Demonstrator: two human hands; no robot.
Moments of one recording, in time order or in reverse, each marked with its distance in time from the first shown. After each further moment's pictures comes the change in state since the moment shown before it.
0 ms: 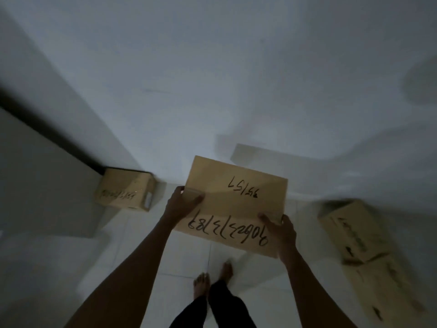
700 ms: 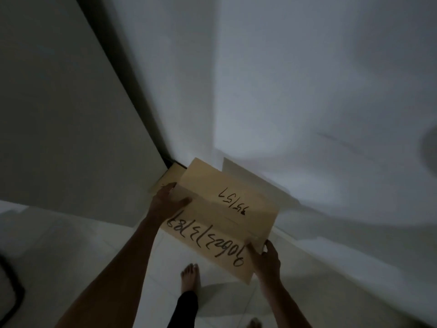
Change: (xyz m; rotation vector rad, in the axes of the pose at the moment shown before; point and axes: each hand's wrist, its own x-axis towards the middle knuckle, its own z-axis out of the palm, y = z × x) left_hand 0.204 -0.176 -0.292 -0.034 0.310 -0.136; right_hand 0.007 -0.119 0.393 -0.288 -0.317 -0.216
